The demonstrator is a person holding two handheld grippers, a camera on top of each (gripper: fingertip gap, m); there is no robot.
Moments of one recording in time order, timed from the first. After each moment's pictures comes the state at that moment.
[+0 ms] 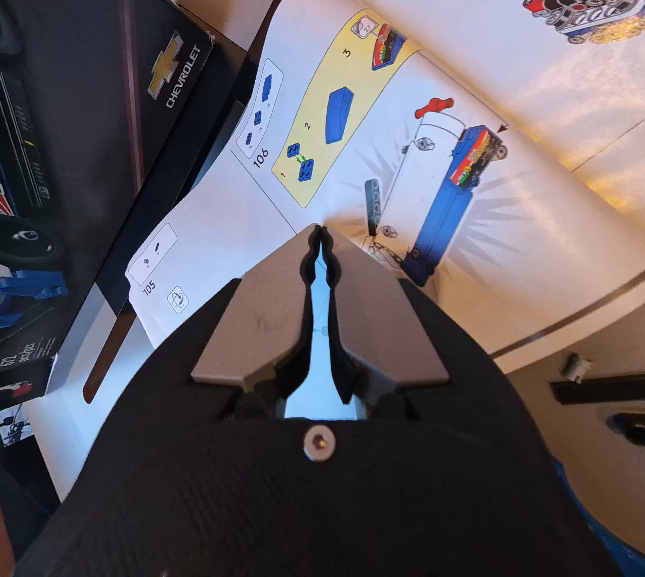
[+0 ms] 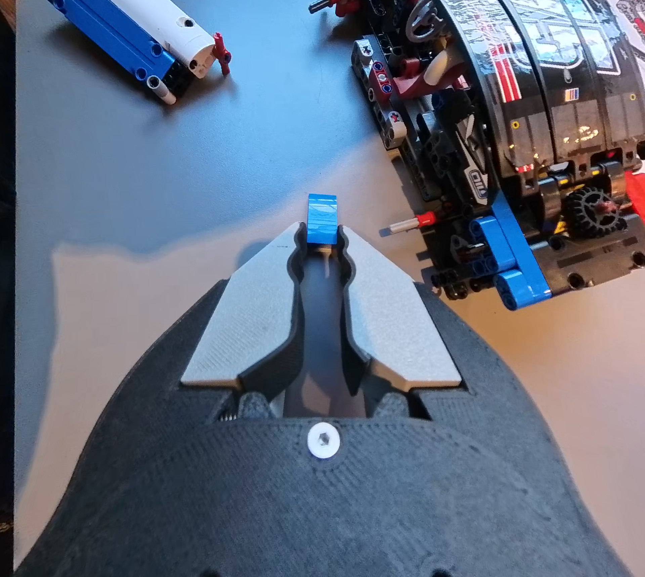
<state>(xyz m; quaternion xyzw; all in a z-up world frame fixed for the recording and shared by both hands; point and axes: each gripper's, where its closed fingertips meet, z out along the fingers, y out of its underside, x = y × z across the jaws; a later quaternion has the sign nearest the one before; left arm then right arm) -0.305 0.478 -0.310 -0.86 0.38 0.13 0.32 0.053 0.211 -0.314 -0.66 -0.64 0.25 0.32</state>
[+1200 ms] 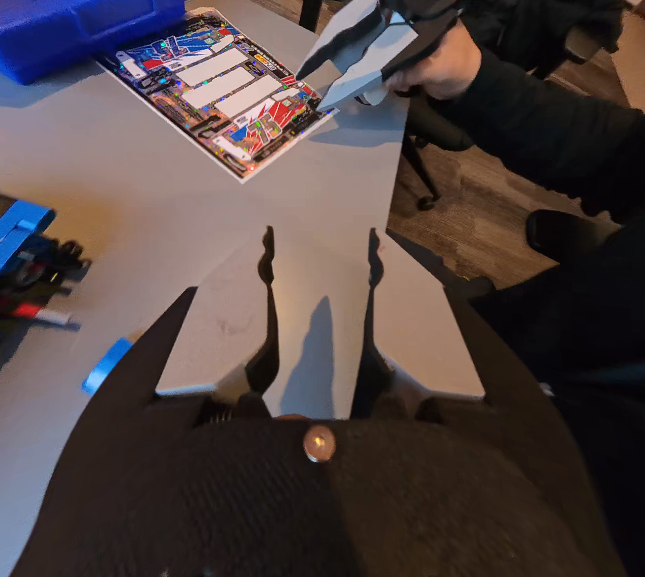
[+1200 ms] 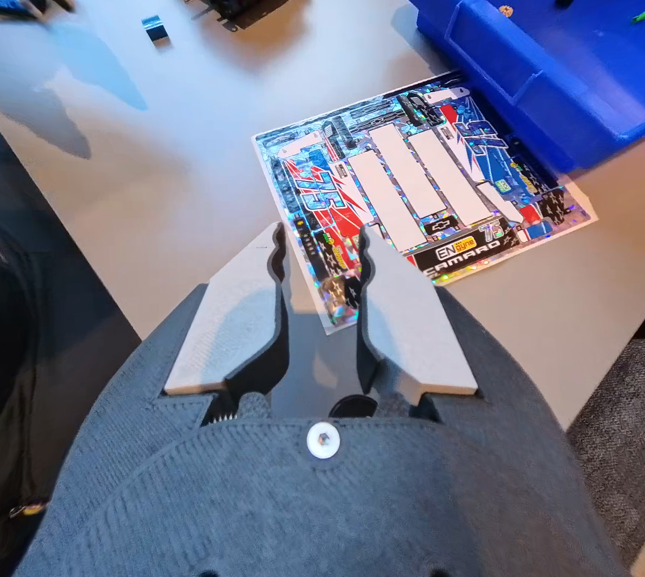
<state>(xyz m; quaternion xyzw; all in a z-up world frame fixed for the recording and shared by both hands) 0.170 0.147 -0.233 -0.78 0.40 -0.35 0.33 0.318 0.226 -0.287 -0.79 -0.42 0.22 0.38</state>
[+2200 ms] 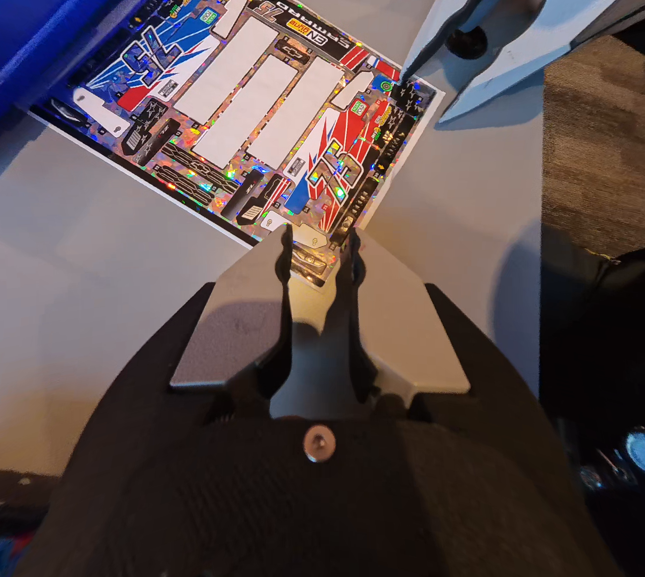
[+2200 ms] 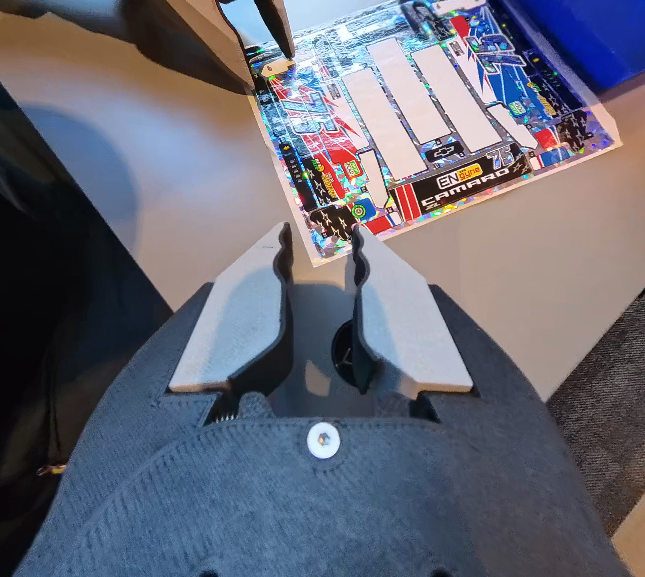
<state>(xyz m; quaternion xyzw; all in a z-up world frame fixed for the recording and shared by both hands) 0.251 0.228 -0.314 -0.78 0.50 -0.26 0.28 0.349 0.202 -0.317 -0.80 -0.44 0.20 0.34</state>
